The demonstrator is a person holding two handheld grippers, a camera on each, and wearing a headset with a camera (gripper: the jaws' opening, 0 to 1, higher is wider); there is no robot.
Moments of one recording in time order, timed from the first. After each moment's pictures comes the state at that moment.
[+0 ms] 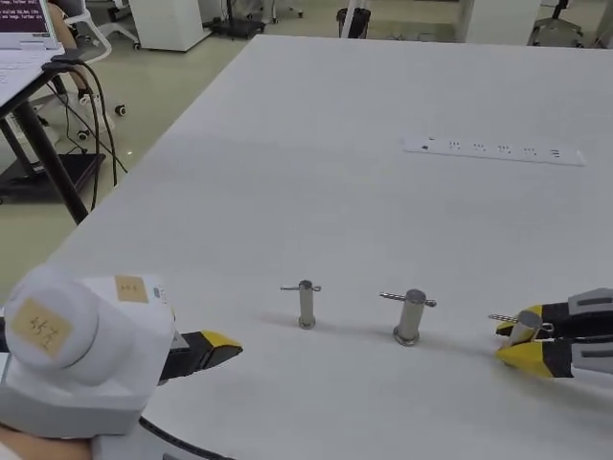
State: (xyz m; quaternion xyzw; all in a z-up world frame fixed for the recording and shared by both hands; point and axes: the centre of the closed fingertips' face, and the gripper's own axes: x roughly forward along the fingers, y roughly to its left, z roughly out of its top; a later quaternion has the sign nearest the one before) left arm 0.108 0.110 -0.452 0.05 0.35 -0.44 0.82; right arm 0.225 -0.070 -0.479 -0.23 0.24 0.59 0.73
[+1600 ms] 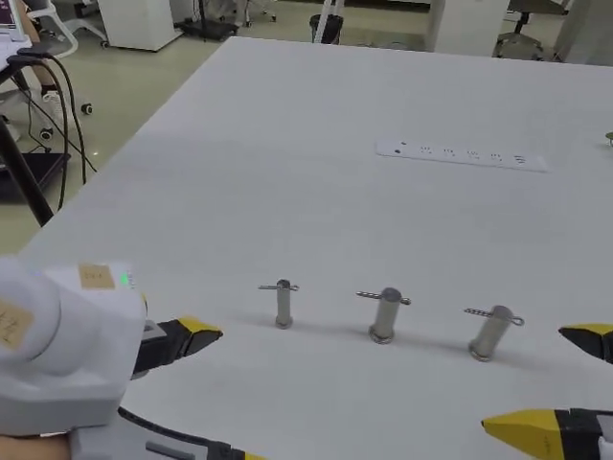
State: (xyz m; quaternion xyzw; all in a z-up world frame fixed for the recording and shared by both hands) left arm 0.121 0.109 -0.443 0.01 0.32 -0.43 0.85; right arm 0.172 -0.092 -0.443 -0.04 0.31 0.41 0.86
